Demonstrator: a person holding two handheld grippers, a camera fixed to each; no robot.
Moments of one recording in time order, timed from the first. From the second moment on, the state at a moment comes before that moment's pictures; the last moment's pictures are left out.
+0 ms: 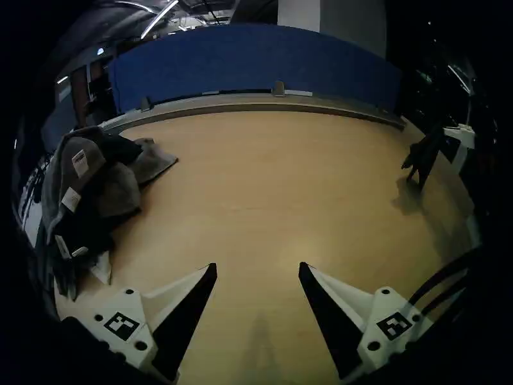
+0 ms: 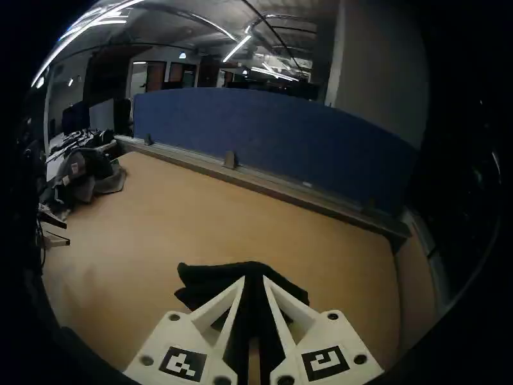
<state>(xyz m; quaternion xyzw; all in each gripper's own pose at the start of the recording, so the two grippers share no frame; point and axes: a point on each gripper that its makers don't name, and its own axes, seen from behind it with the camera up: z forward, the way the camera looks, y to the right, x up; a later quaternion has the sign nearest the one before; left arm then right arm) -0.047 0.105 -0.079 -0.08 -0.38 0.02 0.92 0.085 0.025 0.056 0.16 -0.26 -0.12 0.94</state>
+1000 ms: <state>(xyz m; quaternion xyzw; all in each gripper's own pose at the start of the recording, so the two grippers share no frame) -0.046 0.106 -0.085 -0.08 -0.39 0.03 0.92 0.001 0.096 0.004 0.11 -0.34 -0.08 0.93</state>
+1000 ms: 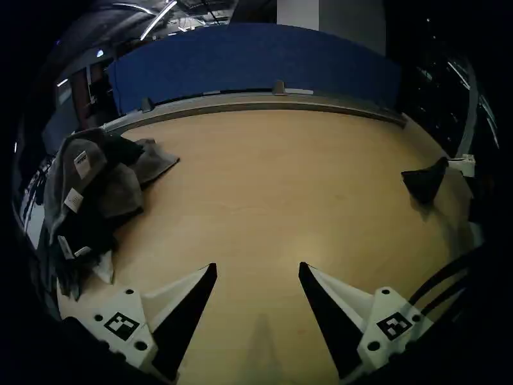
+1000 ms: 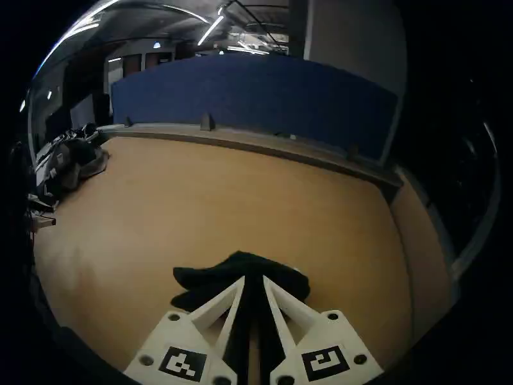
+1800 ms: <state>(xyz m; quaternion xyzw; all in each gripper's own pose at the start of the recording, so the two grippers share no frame) -0.045 0.116 -0.089 -0.09 -0.39 0.04 0.92 -0.105 0.193 -0.104 -0.02 -0.46 -0.03 0.89</state>
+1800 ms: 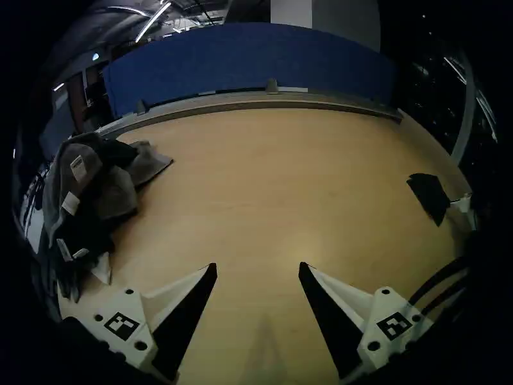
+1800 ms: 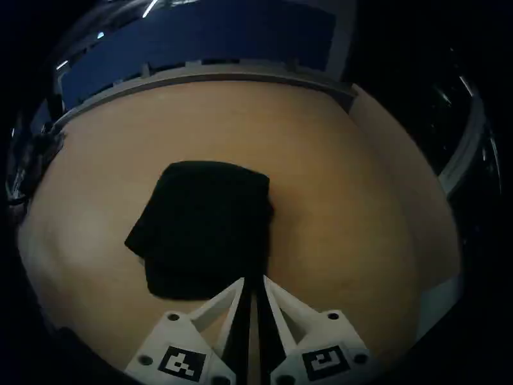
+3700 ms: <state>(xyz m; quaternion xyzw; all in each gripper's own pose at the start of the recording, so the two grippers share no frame) -0.044 0.104 -0.091 -0.08 -0.39 0.04 0.92 -0.127 0.117 -0.098 0.05 -0.44 -0.04 0.90</state>
